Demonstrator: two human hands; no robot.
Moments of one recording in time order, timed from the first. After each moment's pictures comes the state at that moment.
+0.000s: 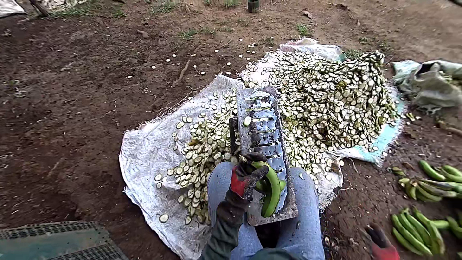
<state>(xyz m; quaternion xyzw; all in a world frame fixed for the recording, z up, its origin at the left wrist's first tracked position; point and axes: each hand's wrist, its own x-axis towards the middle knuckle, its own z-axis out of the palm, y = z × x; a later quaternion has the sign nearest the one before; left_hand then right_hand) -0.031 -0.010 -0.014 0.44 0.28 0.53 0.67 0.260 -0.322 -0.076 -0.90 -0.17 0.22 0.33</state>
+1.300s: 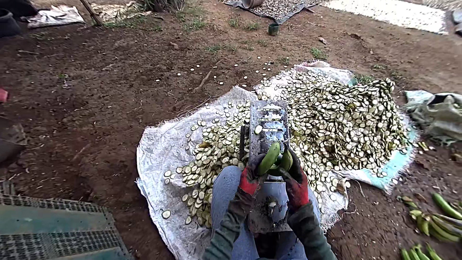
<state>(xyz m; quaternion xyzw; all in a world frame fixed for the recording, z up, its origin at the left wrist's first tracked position) -0.026 0.000 -0.054 0.61 0.39 0.50 0.47 0.124 -0.046 -0.032 -0.46 -0.43 0.37 0.69</state>
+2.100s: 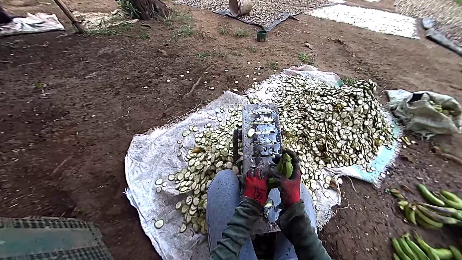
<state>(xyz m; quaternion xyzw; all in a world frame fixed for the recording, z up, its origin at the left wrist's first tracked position) 0.003 -0.026 0.024 0.81 0.53 -0.06 0.25 0.105 -0.042 -0.010 -0.51 -0.37 0.33 0.70</state>
